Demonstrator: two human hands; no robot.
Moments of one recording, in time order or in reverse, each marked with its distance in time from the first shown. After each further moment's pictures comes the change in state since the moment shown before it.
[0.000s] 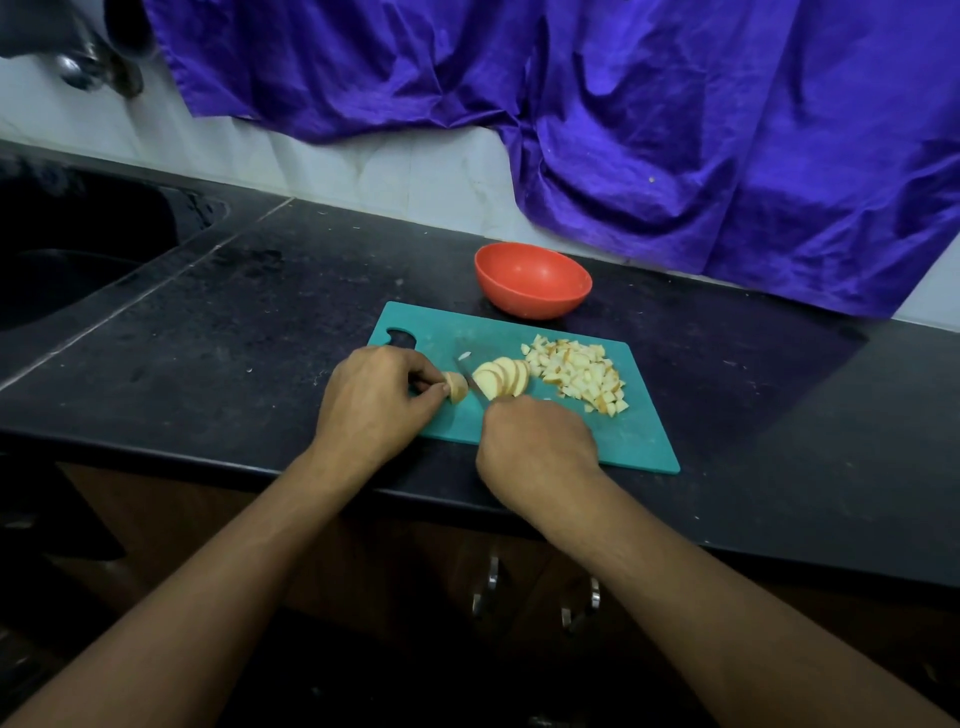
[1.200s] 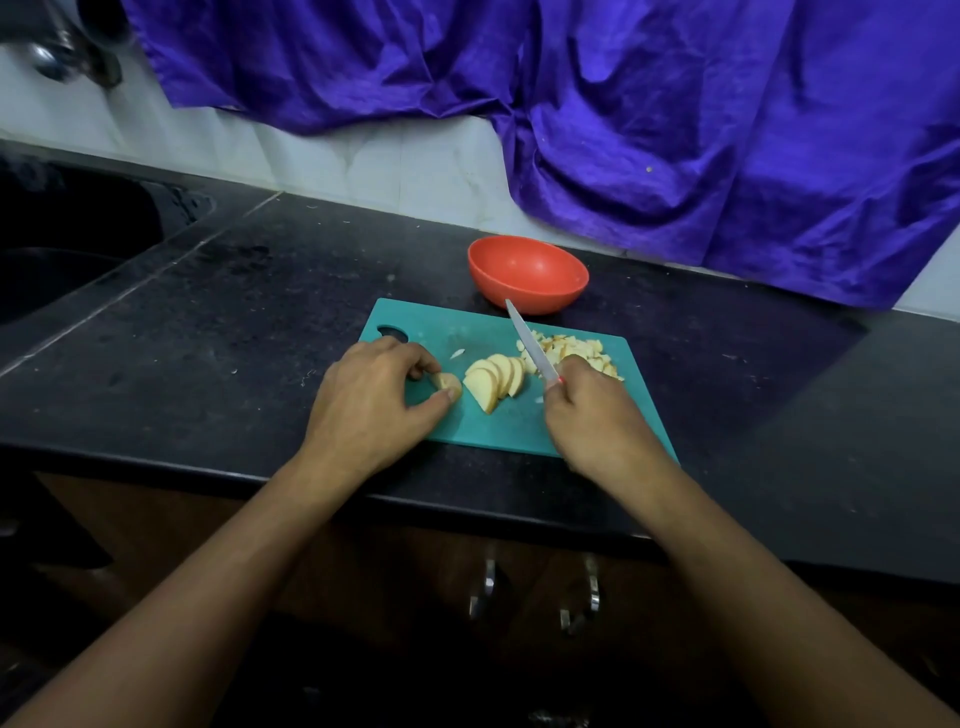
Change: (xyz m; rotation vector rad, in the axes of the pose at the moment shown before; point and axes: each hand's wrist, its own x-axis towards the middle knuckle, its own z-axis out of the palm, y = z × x) left_hand -0.001 -0.002 0.004 0.075 -0.029 0.081; right_hand 0.016 0.063 0.007 0.535 0.197 0.091
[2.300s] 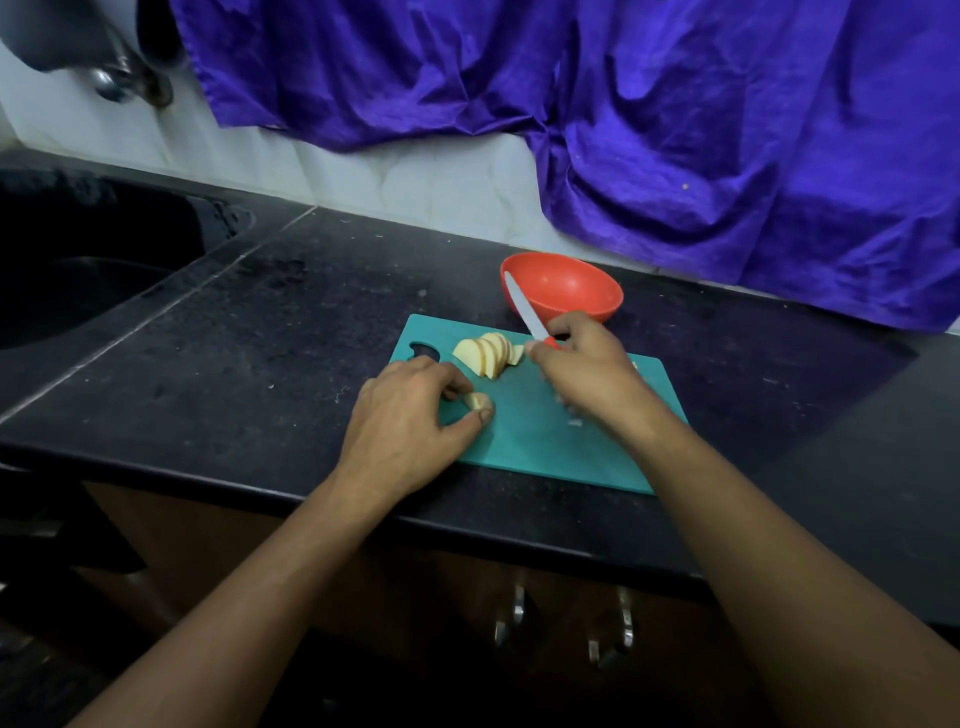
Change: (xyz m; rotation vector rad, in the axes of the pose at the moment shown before) left_hand 0.001 0.000 -0.001 -0.010 -0.006 -0.023; right_hand 0.076 -0.025 0.011 0.351 0.009 0.001
